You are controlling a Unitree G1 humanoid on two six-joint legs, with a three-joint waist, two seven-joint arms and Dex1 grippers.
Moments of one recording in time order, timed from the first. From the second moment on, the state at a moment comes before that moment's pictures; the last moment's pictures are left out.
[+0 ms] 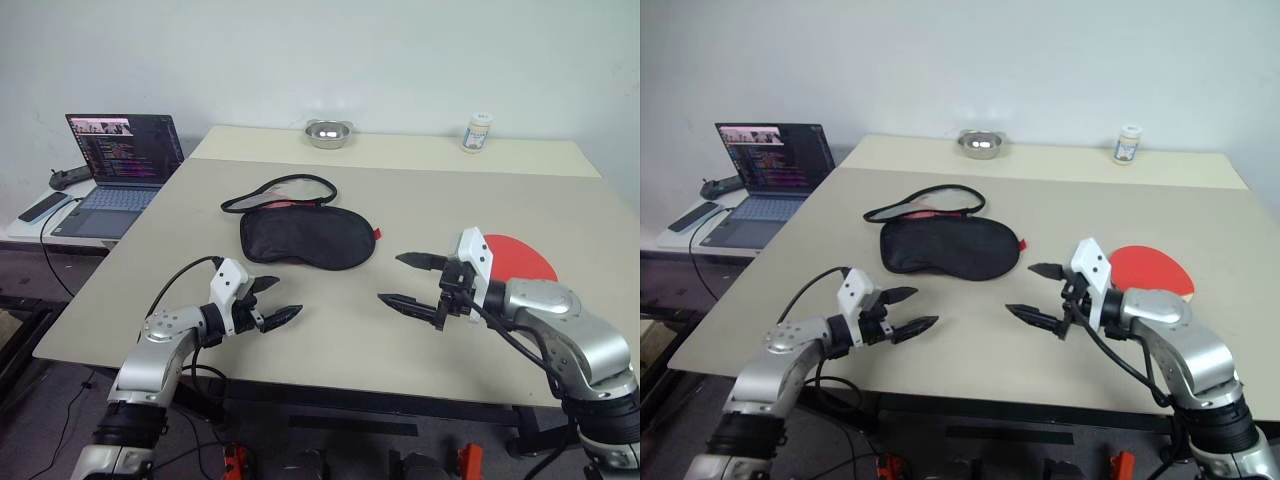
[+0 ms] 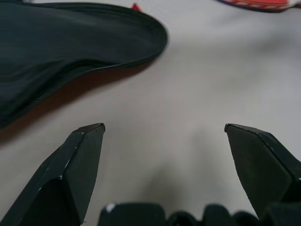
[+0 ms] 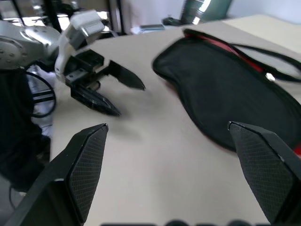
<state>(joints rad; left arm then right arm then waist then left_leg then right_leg) -0.34 0.57 0.03 0.17 -0.31 0.26 -0.93 -0.34 -0.58 0.04 -0.39 0.49 0.65 0.82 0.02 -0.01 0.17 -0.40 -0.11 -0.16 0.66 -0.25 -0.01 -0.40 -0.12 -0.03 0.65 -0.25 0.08</state>
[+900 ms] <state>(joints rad) -0.38 0.63 0.21 0.38 -0.42 0.46 -0.89 -0.26 -0.62 0.07 -0.48 0.49 0.64 0.82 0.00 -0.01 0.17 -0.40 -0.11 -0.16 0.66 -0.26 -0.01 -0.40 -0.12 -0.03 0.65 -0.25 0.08</state>
